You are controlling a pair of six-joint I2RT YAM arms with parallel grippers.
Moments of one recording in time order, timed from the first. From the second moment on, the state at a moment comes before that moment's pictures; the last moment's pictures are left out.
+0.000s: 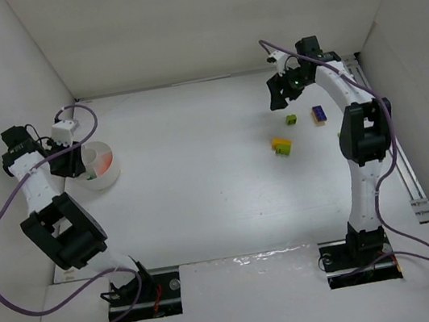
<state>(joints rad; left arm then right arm) 0.55 1.64 1.44 -0.91 0.52 0.85 0.07 2.19 2.00 -0.83 -0.55 -0.48</state>
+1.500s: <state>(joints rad) 0.56 1.74 1.51 -0.82 0.54 0.77 0.09 2.19 1.97 -0.80 -0.53 -0.42</state>
